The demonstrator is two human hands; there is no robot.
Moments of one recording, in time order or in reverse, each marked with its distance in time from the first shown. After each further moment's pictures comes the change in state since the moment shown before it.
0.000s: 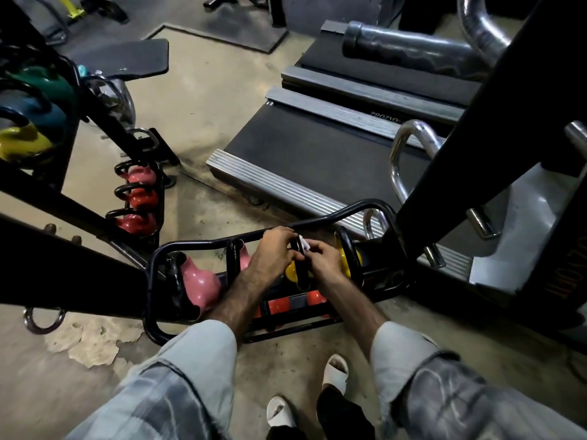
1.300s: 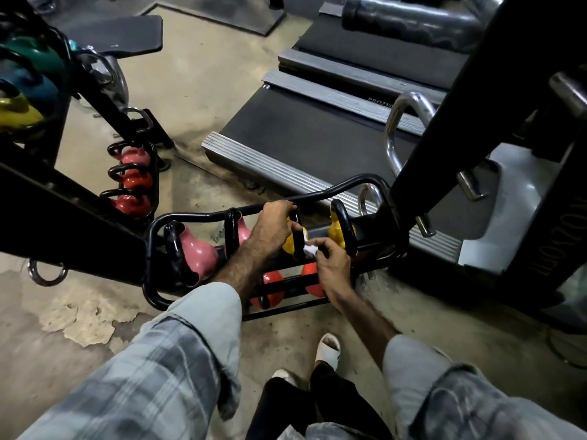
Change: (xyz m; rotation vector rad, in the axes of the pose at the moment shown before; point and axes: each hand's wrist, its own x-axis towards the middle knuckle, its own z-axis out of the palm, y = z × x) left_hand -0.009 -0.003 0.015 -0.061 0.097 -0.029; right_hand -0.063 0.042 -0.041 -0.350 0.108 -0.429
